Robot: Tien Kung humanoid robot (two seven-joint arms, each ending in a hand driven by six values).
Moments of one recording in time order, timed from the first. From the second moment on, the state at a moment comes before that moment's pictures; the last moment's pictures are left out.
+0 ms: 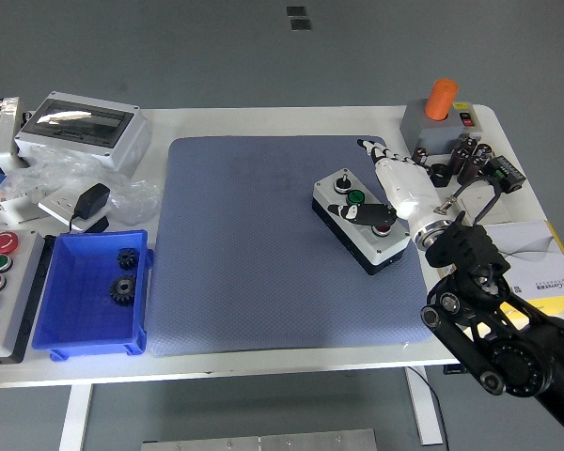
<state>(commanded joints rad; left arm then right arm) 0.00 0.13 -1.59 -0.18 1.17 0.09 0.10 0.36 -0.21 0.98 1.33 -2.15 -0.16 -0.30</state>
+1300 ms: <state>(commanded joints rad) -0.01 0.13 -1.59 -0.18 1.17 0.08 0.10 0.43 -0.17 0.82 1.14 -2.23 -0.17 -0.48</state>
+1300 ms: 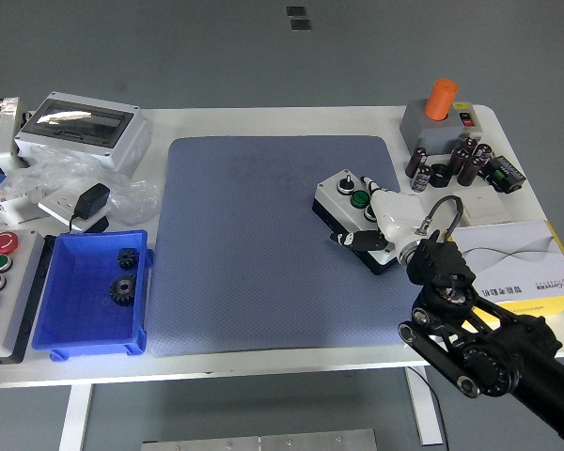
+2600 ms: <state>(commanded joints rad) 0.00 0.12 -1.59 -0.18 1.20 0.08 0.10 0.62 -0.33 0.45 1.11 -2.17 -0.41 0.15</state>
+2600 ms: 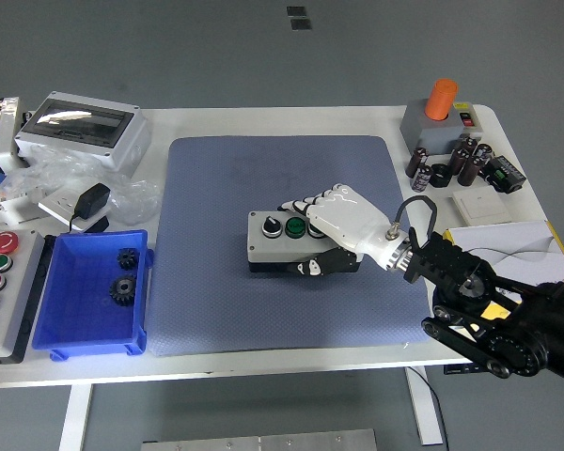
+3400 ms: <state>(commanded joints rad) -0.01 0.12 -1.60 -0.18 1.21 0.08 0.11 0.62 -0.28 0.47 1.04 -2.16 -0.38 0.18</state>
